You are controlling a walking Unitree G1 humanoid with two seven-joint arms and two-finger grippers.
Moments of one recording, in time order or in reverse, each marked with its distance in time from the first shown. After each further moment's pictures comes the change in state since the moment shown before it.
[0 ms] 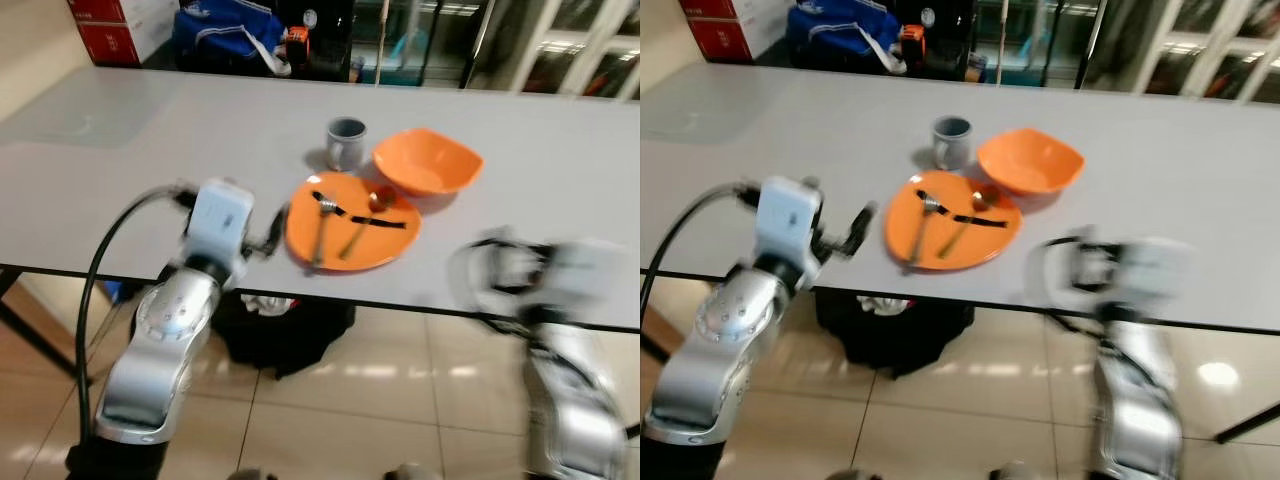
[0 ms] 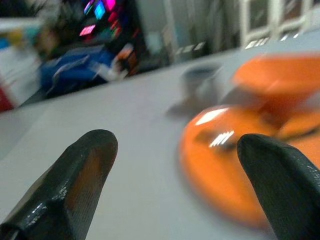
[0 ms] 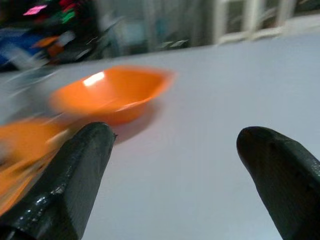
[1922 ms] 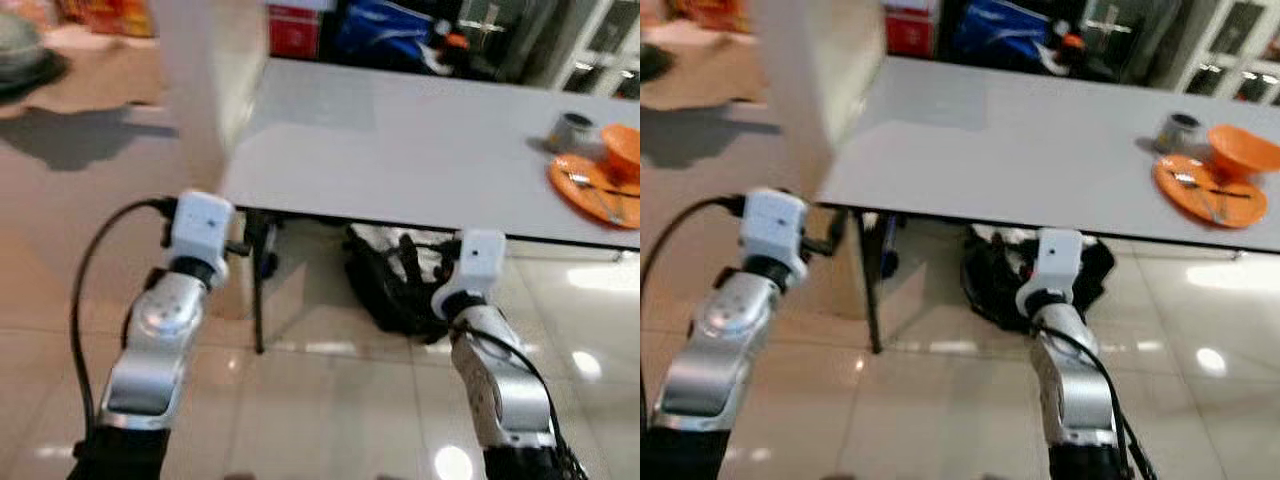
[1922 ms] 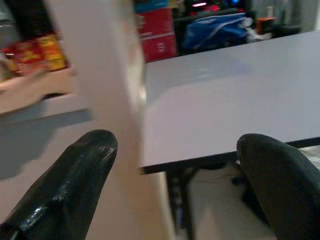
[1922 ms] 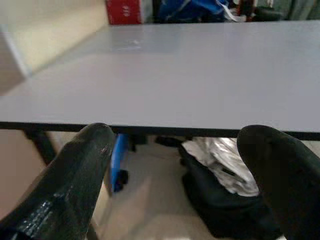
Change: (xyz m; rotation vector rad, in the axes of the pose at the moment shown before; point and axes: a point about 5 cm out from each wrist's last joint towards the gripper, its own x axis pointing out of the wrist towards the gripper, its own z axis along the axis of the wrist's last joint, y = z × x) left arm 0.007 0.012 -0.007 0.003 -0.017 0.113; right arm 0.021 0.047 -0.016 -0.052 0.046 0.215
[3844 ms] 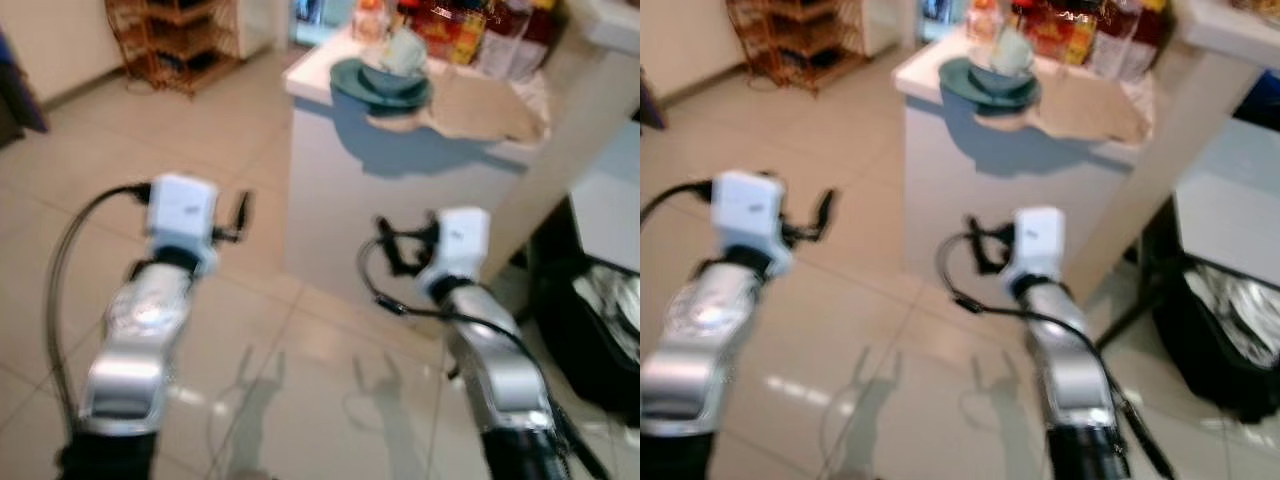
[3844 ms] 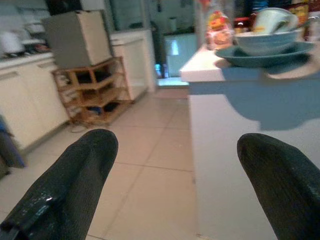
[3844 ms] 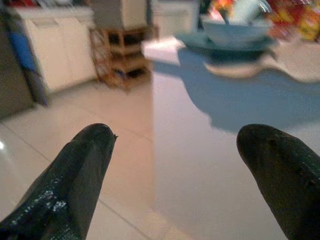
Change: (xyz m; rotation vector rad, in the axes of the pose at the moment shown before) left arm -0.008 0.017 0.018 -0.022 -0.050 0.032; right arm 0.011 0.027 0.019 -0.047 -0.092 0.197
